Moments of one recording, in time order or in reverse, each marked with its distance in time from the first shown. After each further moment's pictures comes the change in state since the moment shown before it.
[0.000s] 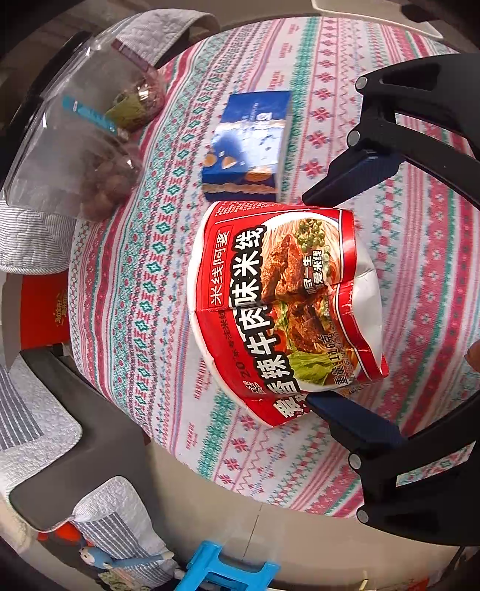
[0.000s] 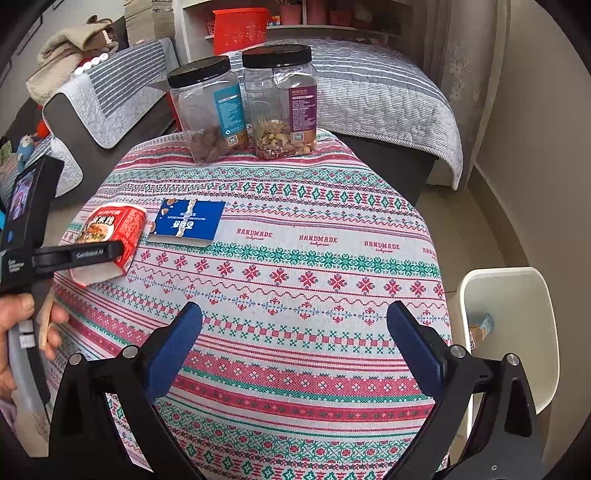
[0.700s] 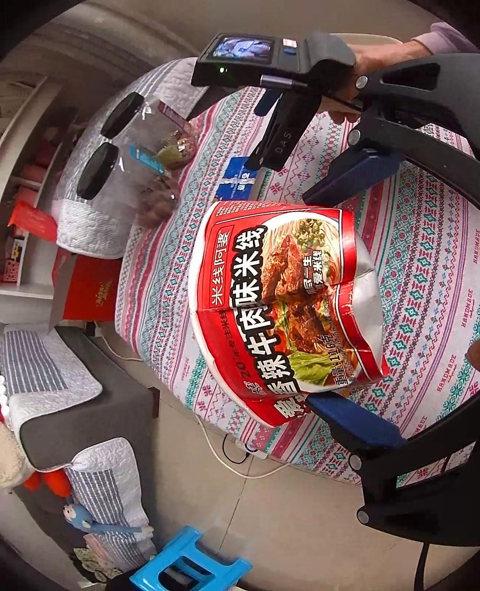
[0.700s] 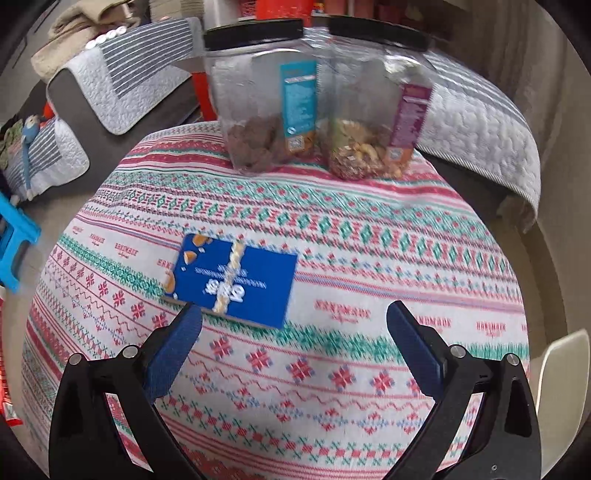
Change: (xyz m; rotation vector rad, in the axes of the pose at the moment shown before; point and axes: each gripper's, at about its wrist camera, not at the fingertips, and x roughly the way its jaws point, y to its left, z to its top) left arm -0.119 0.047 -0.062 -0.114 -0.153 -0.080; right arm 0.098 0.085 0.064 -0.137 0.019 0.069
